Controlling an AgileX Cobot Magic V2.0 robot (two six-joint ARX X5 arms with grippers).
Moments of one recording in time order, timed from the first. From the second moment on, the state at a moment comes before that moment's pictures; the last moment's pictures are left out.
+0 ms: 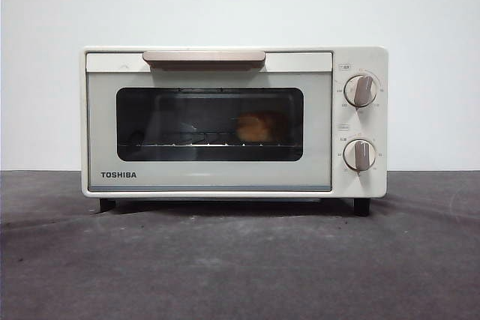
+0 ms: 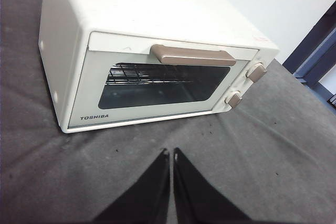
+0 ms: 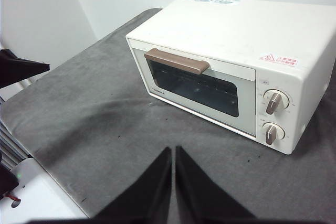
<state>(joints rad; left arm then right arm) -0.02 0.35 0.63 -0.61 0.59 -0.21 0.79 0.44 1.04 -0.90 0.00 0.27</state>
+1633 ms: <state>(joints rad) -0.04 0.00 0.03 -0.18 0.00 -0.09 0.79 0.44 1.04 -0.90 0.00 0.27</state>
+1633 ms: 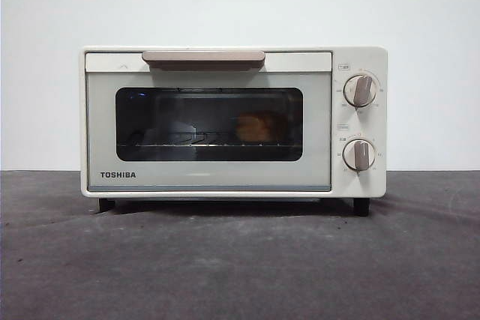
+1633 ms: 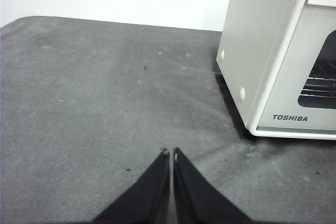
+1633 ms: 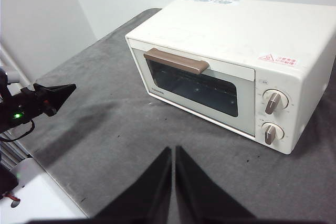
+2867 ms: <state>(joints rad) -0.04 0.00 0.03 -0.18 0.00 -0.09 0.11 0.15 0.21 -0.22 0.03 0.16</state>
